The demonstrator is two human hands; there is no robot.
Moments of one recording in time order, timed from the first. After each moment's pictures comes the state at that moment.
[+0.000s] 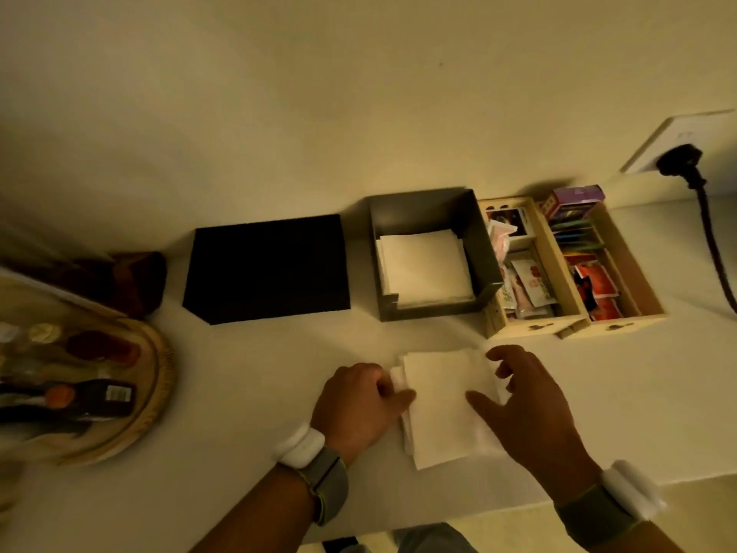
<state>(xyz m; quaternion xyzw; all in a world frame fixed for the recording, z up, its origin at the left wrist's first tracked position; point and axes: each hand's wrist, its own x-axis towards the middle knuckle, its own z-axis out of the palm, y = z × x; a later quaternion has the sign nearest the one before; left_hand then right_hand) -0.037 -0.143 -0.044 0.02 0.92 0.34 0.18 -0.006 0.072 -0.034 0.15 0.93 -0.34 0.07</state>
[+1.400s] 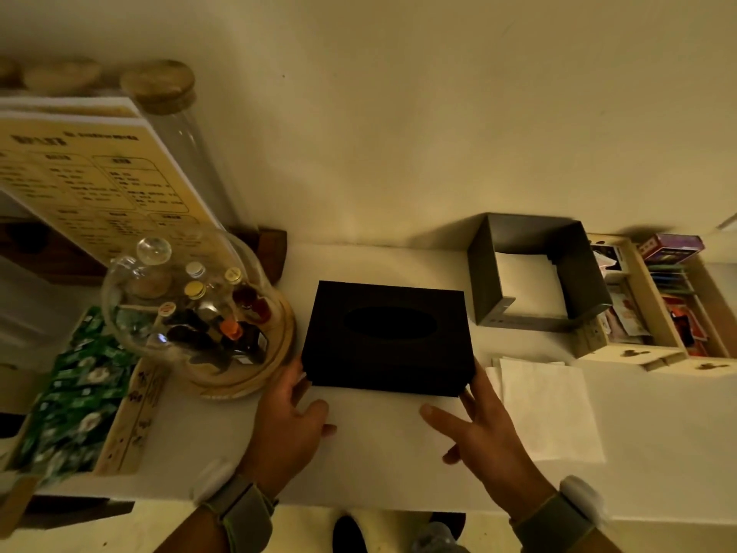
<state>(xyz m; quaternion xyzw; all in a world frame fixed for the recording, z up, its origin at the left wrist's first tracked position) 0.040 -0.329 -0.027 -0.22 0.71 0.66 0.04 0.024 -0.093 -0.030 0.08 0.73 -0.65 0.17</state>
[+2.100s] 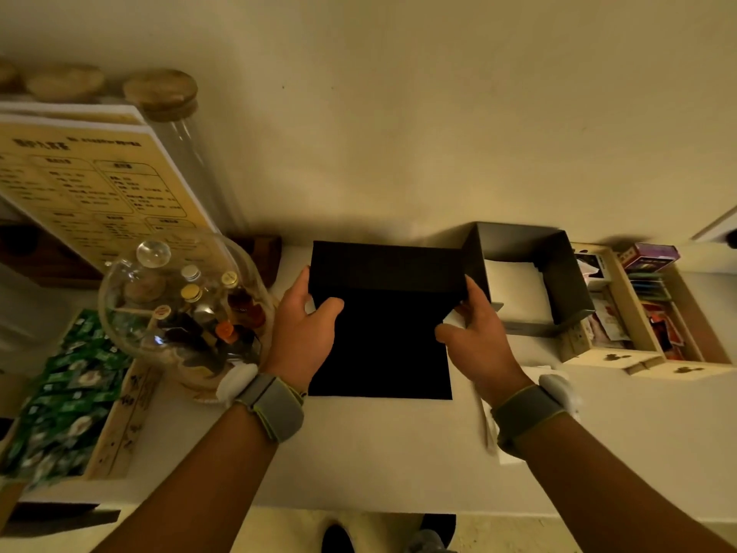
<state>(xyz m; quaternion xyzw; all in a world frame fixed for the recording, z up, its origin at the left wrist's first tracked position) -0.052 -0.321 0.019 -0.16 0.70 0.69 0.00 -0.072 -0.090 0.006 0.06 0.75 -0.65 0.12</state>
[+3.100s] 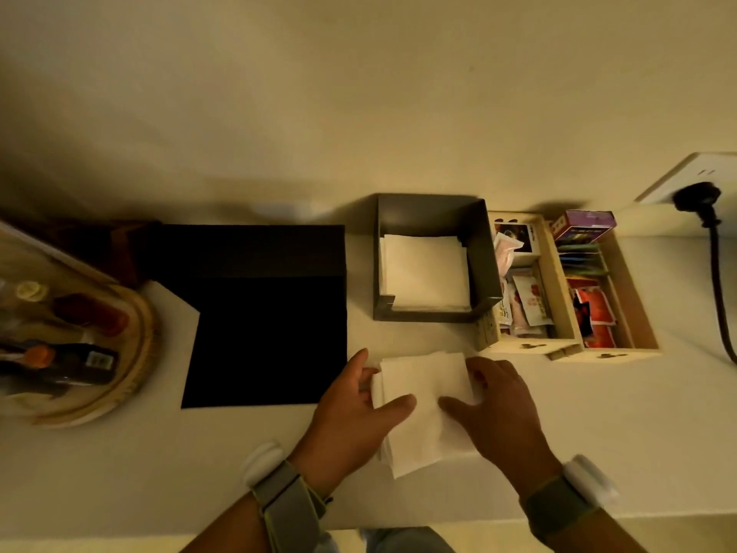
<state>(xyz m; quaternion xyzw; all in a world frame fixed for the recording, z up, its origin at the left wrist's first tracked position) -0.011 -0.123 -0.035 -0.18 0.73 0.62 0.23 -0.028 0.070 -0.043 0.14 0.93 -0.30 0.15</state>
